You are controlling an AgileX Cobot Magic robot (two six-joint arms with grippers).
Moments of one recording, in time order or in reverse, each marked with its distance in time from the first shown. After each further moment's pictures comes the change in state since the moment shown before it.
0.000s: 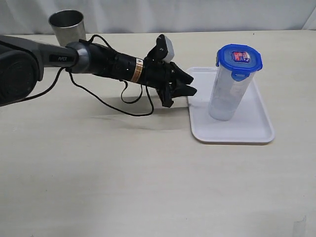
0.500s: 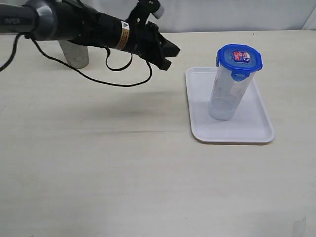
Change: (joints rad) left arm 0.012 -0.356 0.209 0.165 0.341 -0.399; right arm 0.000 0.000 0.000 0.000 0.000 0.000
